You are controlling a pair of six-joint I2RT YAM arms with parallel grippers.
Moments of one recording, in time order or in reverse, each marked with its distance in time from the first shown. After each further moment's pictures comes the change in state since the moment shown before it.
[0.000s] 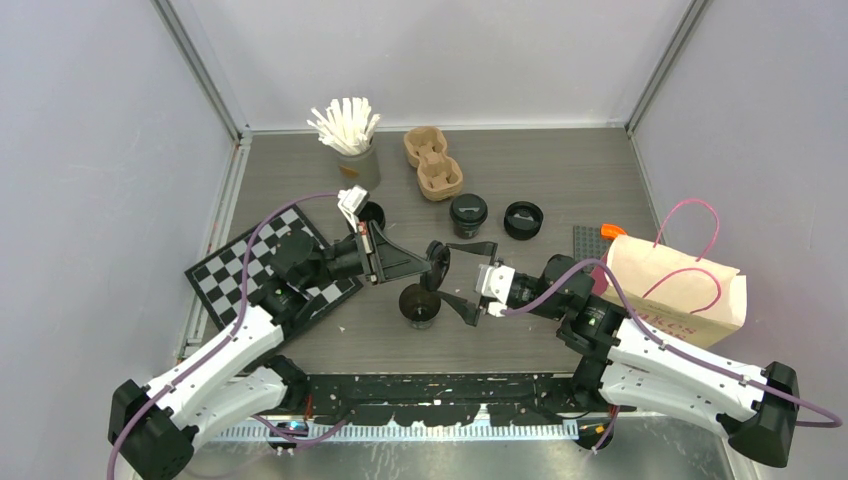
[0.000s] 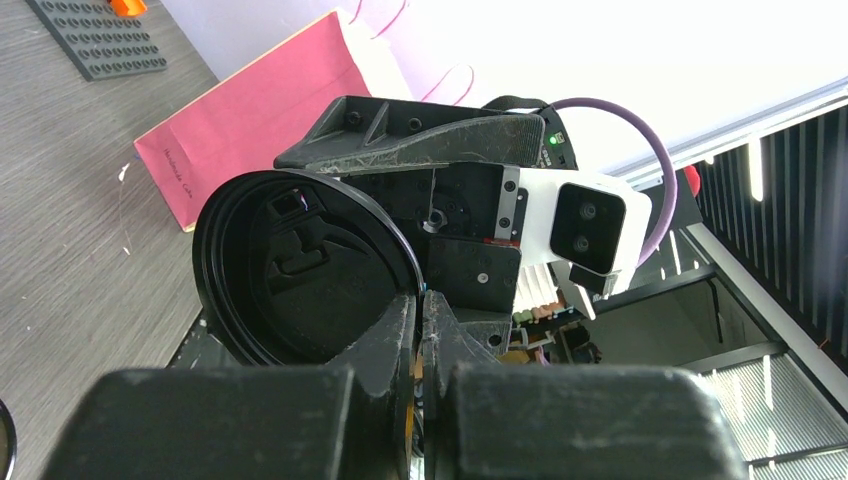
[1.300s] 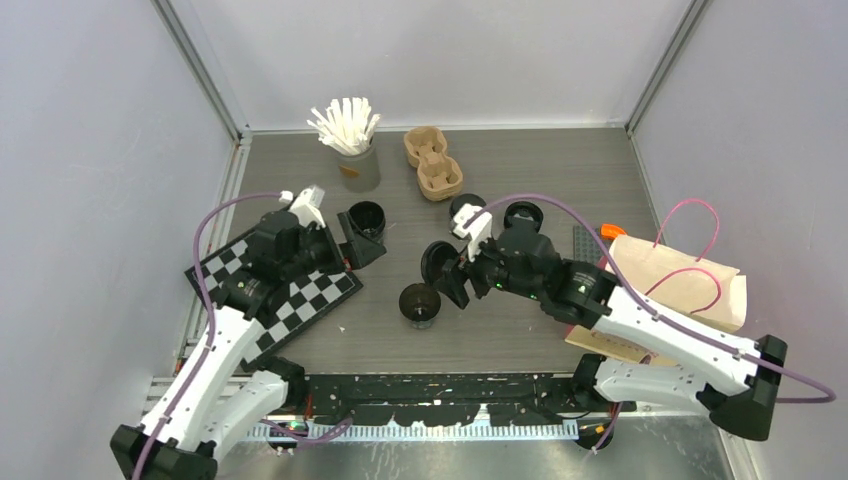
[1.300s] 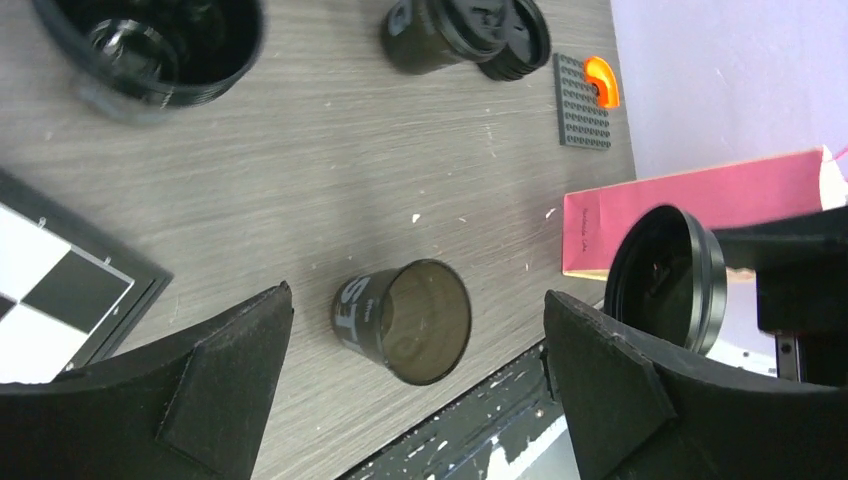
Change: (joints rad) left arm 0.242 -0.061 0.196 -0.872 -0.388 0.587; right arm 0.010 0.197 0.348 -0.600 0.285 0.562
